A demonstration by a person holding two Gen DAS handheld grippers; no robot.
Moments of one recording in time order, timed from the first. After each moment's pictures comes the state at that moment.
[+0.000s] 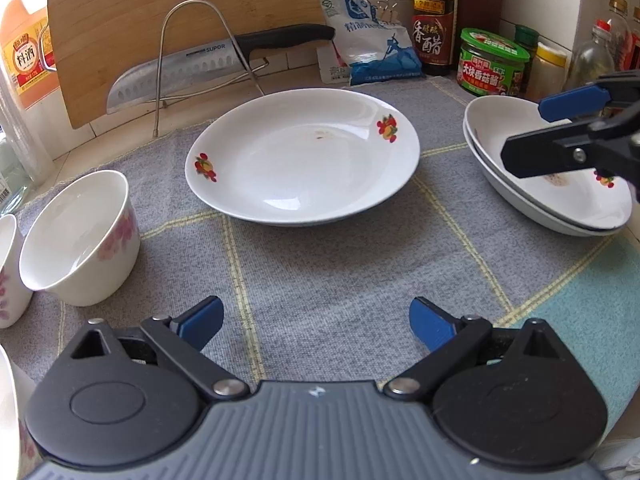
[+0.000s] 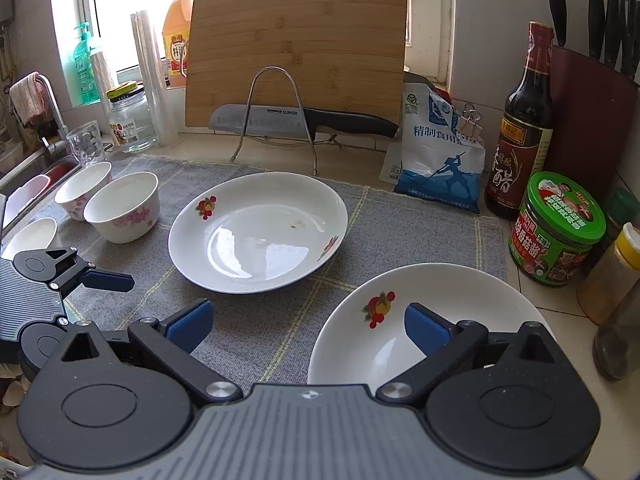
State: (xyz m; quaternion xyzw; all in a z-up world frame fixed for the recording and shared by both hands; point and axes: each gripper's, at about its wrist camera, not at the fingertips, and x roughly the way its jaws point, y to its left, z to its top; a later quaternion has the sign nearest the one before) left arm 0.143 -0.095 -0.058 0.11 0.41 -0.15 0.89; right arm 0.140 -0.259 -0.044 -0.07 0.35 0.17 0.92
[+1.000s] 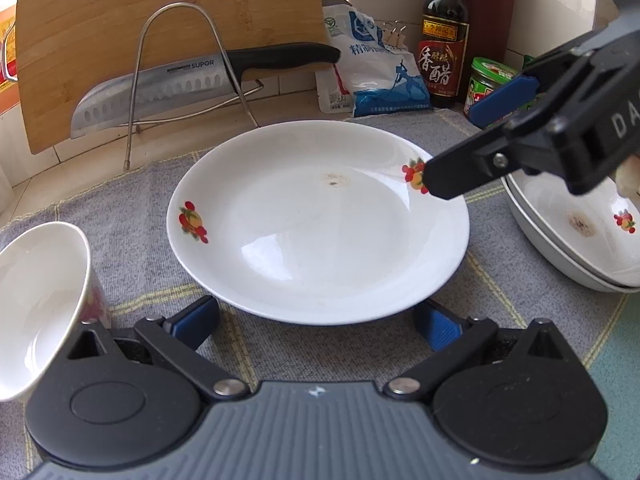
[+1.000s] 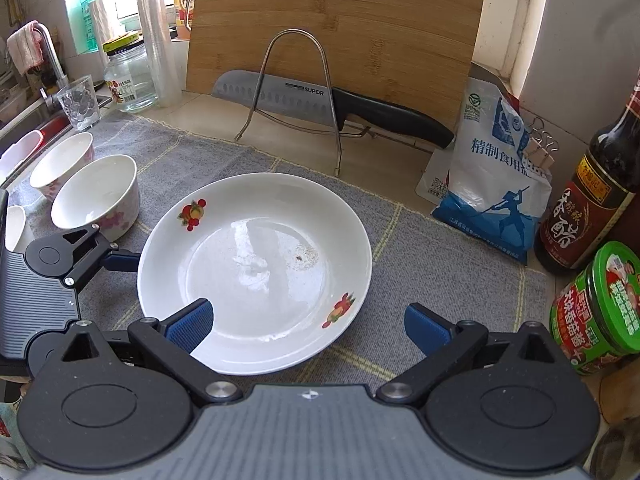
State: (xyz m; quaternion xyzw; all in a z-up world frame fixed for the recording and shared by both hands) left arm 0.197 -0.091 -0.072 0.09 0.37 -0.19 0.90; right arm 0.240 -0.215 -0.048 -0.13 0.41 0.21 0.88
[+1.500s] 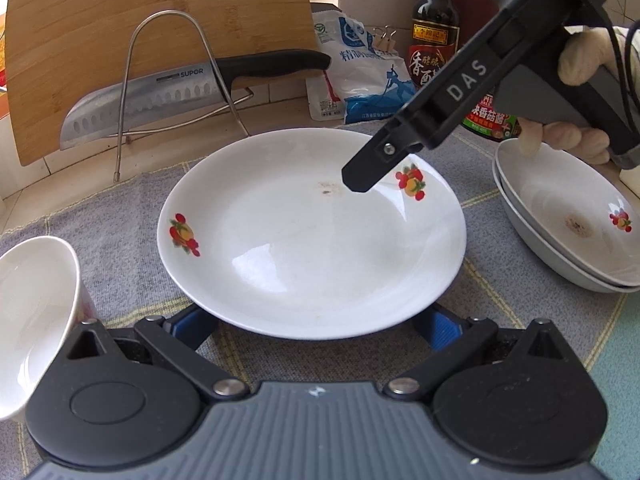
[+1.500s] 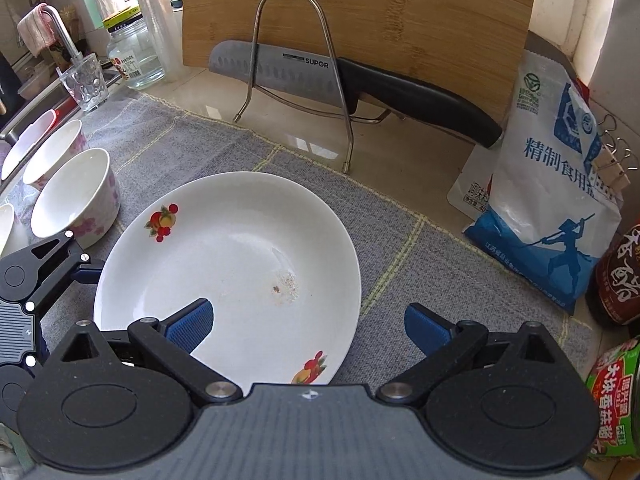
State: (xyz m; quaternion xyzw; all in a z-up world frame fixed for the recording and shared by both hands) left arm 0.199 -0.092 -0.074 0.09 0.36 -0.21 0.90; right arm 0.323 -0.219 -0.072 -0.13 0.47 0.28 0.83
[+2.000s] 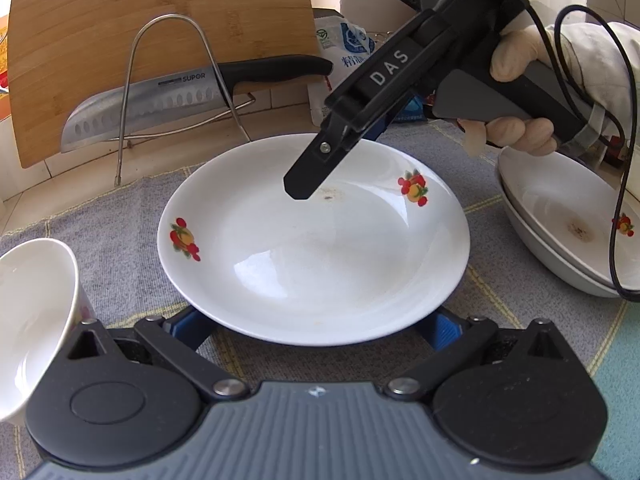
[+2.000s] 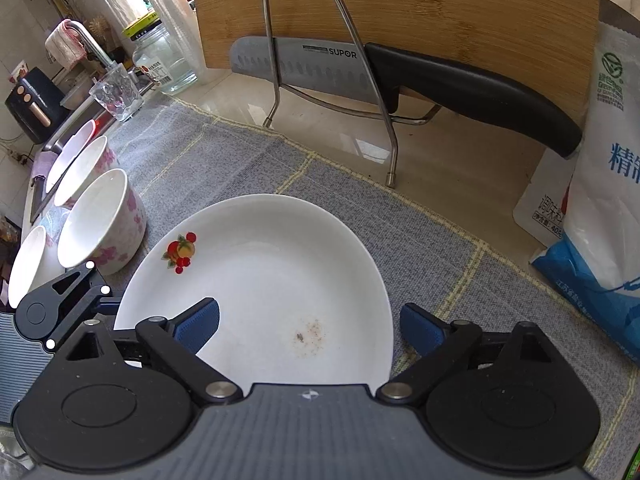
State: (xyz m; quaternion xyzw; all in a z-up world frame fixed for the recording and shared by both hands) left arm 0.198 -0.093 -0.076 0.09 0.35 -0.21 0.91; right arm 0.371 -0.210 -0.089 -0.07 0.50 0.37 0.78
